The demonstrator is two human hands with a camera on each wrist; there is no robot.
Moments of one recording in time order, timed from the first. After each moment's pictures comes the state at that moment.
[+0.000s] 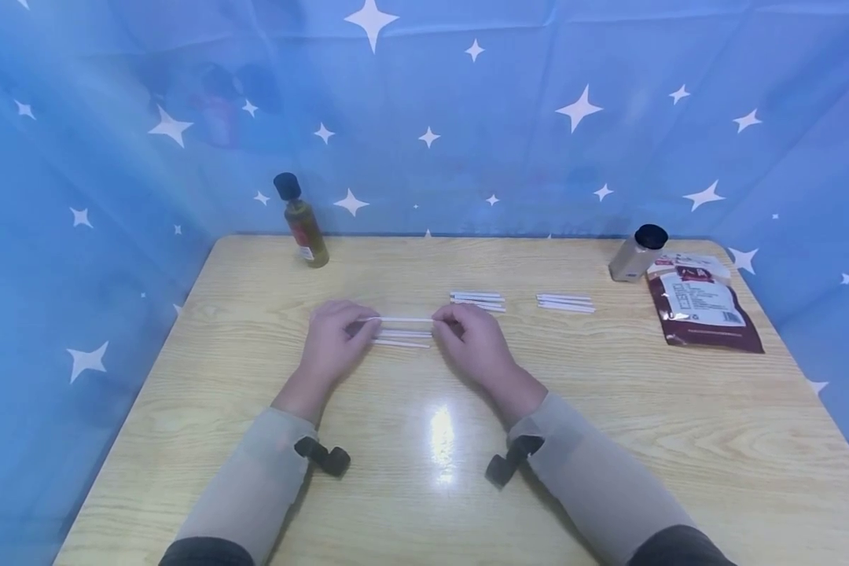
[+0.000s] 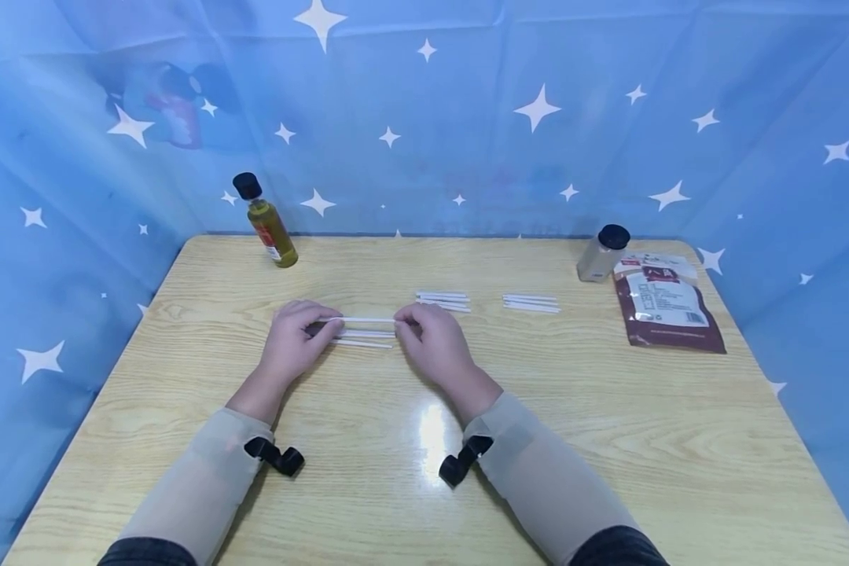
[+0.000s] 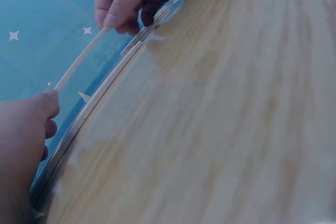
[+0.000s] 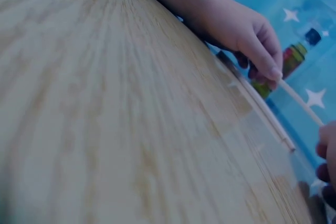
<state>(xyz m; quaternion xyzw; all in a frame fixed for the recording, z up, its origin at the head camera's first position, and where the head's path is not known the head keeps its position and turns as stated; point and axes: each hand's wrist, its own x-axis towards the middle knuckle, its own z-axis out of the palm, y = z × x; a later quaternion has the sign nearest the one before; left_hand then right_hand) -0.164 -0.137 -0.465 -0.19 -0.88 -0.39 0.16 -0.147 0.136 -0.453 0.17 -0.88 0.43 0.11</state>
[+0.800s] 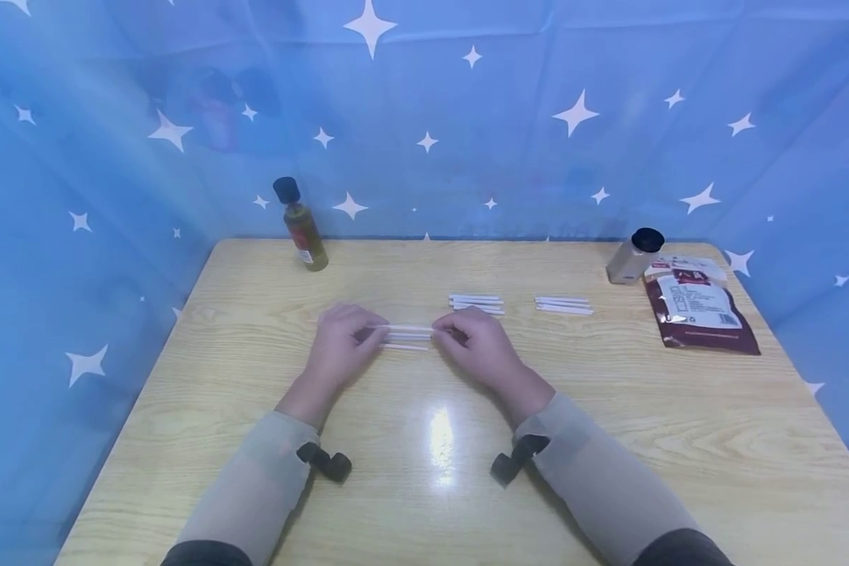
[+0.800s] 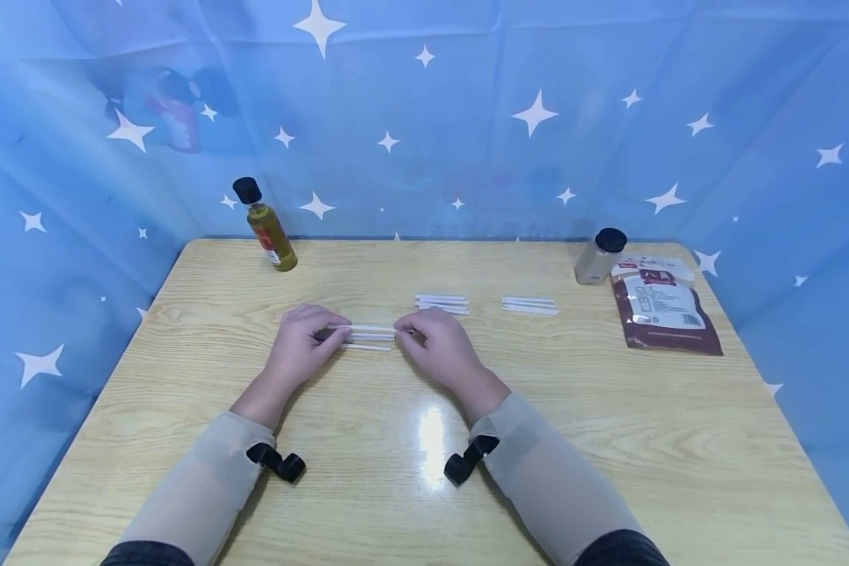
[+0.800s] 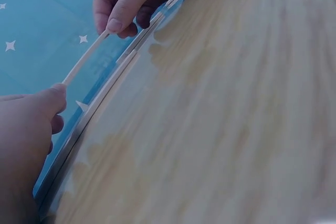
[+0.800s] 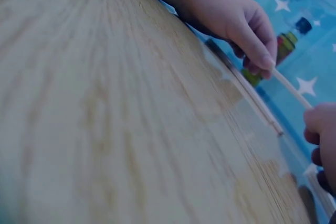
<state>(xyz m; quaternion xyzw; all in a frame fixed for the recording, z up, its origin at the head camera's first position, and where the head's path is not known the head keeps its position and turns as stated) -0.162 -0.126 -0.464 -0.22 -0.88 -0.39 0.15 -0.150 0.151 -0.454 0.24 -0.87 0.40 0.12</state>
